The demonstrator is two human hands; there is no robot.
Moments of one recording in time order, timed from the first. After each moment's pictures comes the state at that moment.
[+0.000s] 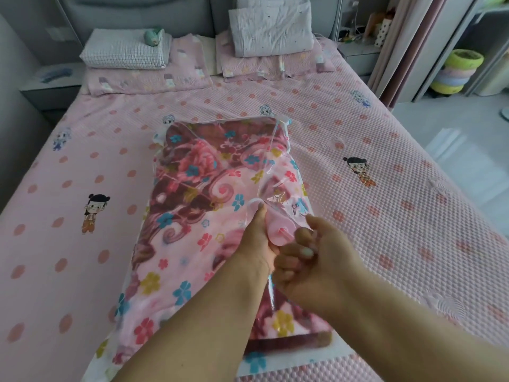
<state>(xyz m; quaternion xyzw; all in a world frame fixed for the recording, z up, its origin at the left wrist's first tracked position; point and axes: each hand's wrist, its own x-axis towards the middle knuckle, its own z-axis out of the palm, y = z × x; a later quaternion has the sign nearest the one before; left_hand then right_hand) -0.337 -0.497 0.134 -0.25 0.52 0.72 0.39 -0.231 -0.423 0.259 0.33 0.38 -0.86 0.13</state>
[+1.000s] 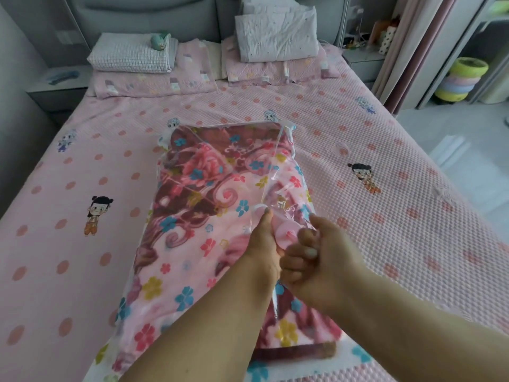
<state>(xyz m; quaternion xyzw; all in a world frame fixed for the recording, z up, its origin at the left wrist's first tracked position) -0.343 -0.494 0.122 -0.28 0.49 0.74 0.37 -0.256 -0.428 0.247 0.39 0.35 -0.84 0.15</state>
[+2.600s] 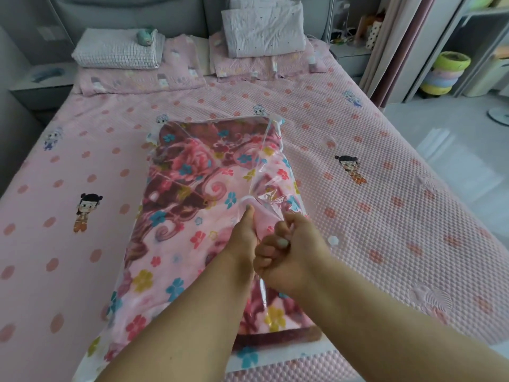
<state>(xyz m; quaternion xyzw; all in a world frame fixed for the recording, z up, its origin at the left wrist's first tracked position) -0.326 -0.500 0.143 -0.27 0.59 0.67 0.37 -0.225 -0.426 0.242 0.33 0.39 -0.85 0.09</state>
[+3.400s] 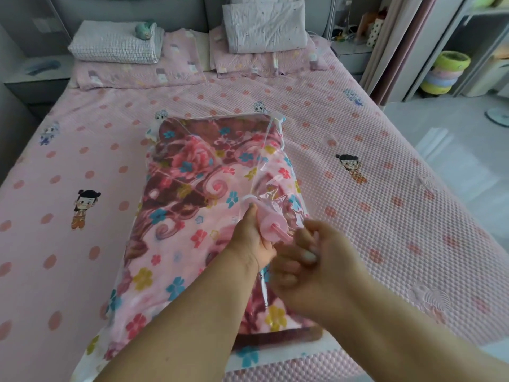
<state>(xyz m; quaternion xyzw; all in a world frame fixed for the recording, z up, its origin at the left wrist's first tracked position) -0.329 -0.499 0.151 -0.26 0.50 0.75 0.36 -0.212 -0.429 0.262 0.30 0.31 -0.89 0.12</state>
